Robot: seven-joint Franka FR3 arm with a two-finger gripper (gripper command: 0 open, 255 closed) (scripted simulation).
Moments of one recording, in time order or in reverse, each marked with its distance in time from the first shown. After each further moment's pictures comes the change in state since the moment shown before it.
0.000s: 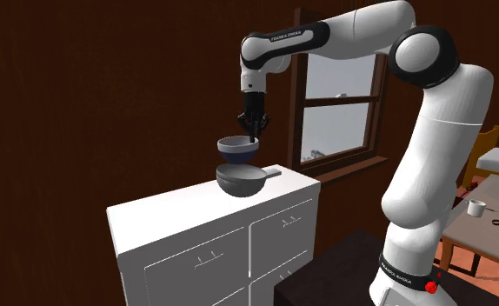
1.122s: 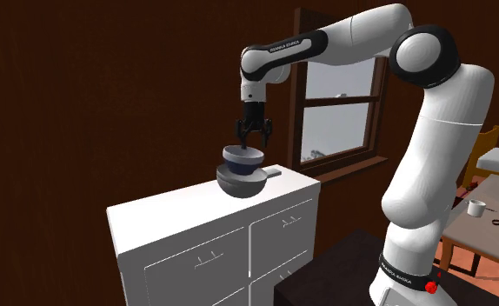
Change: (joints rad) arm 0.001 -0.004 0.002 -0.088 0.002 0.085 -0.007
